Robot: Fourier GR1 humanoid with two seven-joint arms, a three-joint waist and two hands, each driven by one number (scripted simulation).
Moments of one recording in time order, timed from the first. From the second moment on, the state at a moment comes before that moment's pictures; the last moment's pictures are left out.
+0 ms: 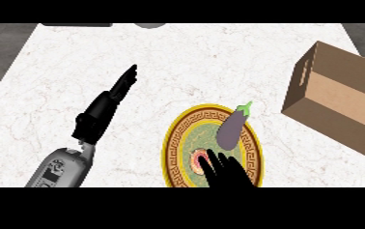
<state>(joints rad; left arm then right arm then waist) -0.25 0.30 -0.32 -1.53 0.09 0.05 0.07 0.00 -0.26 0.91 -2.17 0.82 0.29 0.97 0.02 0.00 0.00</state>
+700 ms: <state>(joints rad) -0.22 0.27 -0.29 -1.50 0.05 0.03 0.05 -0.12 -0.11 0.89 -1.69 0.94 0.19 0.94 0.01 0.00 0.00</state>
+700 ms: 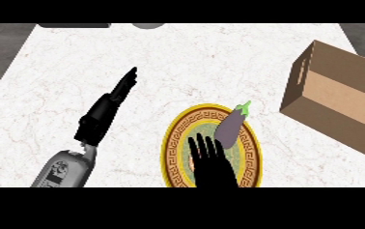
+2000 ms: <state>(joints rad) -0.19 0.22 -0.19 -1.54 0.00 -0.05 0.08 0.02 -0.44 0.51 -1.78 1.06 -0.02 0.69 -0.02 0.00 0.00</state>
